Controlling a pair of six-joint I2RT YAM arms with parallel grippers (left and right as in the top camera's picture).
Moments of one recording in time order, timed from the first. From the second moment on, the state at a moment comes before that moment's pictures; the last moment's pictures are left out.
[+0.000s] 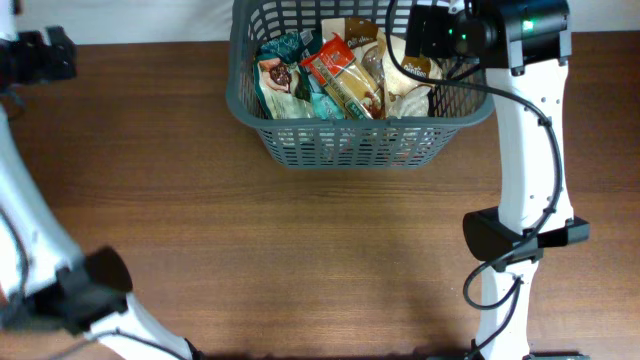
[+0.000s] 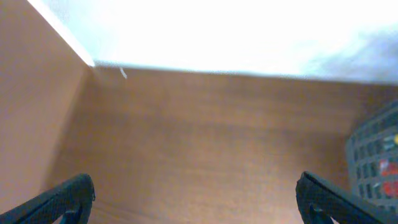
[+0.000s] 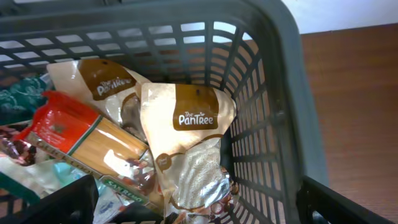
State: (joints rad) left arm 0.46 1.93 2.50 -1.26 0.23 0.26; right arm 0.23 2.24 2.93 -1.58 0.16 0.29
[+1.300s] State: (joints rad) left arm 0.31 1.04 1.85 -1.25 0.27 0.27; right arm 0.24 0.91 1.86 -1.69 0.44 0.21
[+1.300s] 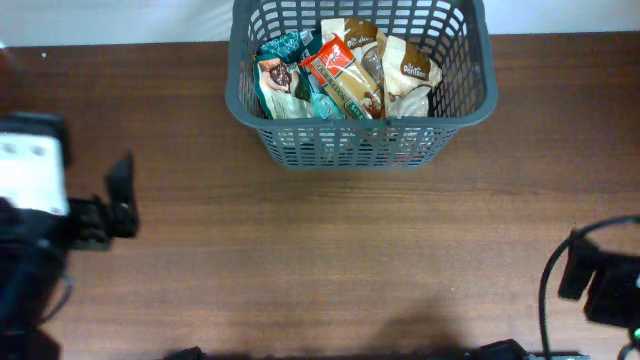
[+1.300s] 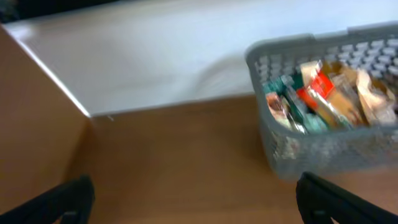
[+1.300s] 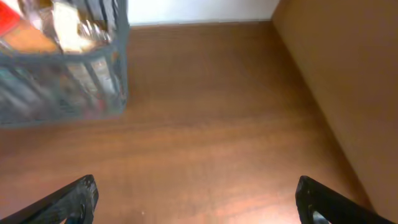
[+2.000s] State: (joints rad) left arm 0.27 0.56 0.82 -0.74 0.27 0.15; right arm 0.24 0.45 0.93 -1.14 0.30 0.40
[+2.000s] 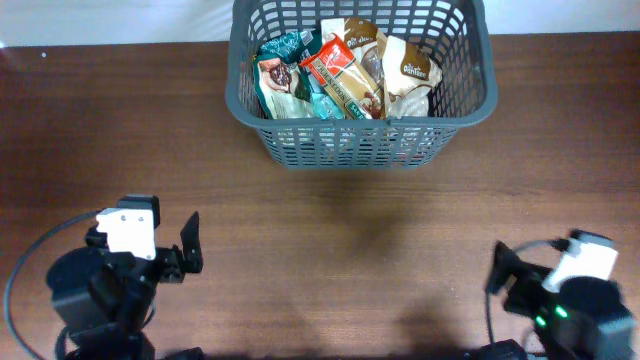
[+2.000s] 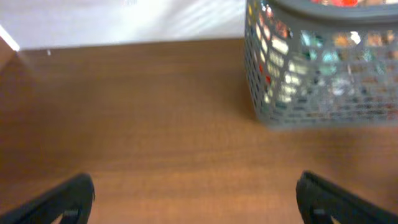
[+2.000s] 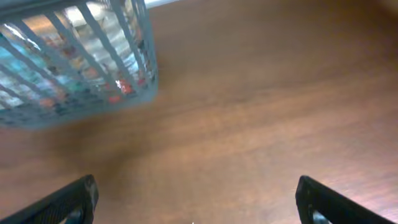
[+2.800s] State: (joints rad) left arm 0.27 0.86 0.49 -0.18 0.27 0.02; right arm 0.24 0.57 0.41 -0.43 0.20 0.36
